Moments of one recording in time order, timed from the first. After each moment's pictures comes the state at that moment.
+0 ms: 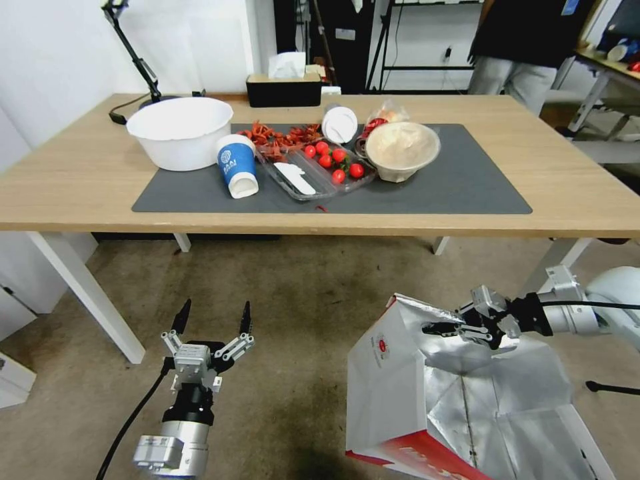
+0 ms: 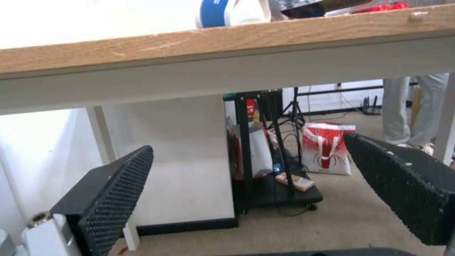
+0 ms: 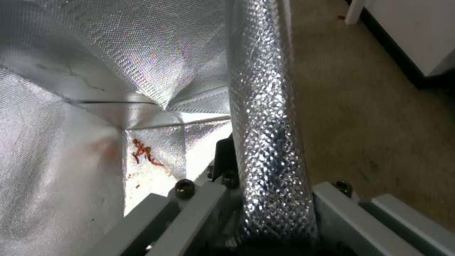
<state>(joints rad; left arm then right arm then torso) 1.85 -1.38 -0.44 -2.23 -0.03 -0.28 -0.15 -1.10 0.35 0.33 1.83 0.65 -0.18 -1.10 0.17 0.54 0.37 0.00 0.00</state>
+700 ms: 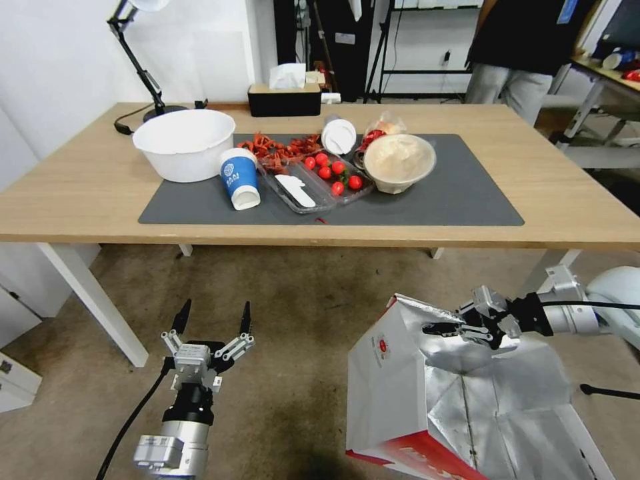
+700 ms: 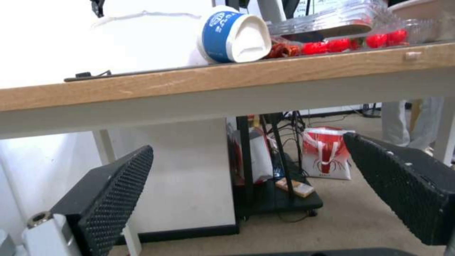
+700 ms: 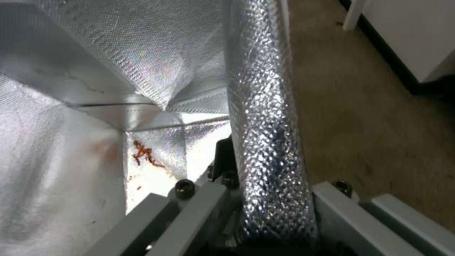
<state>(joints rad) 1.85 -1.38 -0.44 -2.23 -0.03 -0.28 -0.15 -1.09 0.35 0.33 1.83 0.65 -0.18 -1.11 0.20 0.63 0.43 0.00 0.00</state>
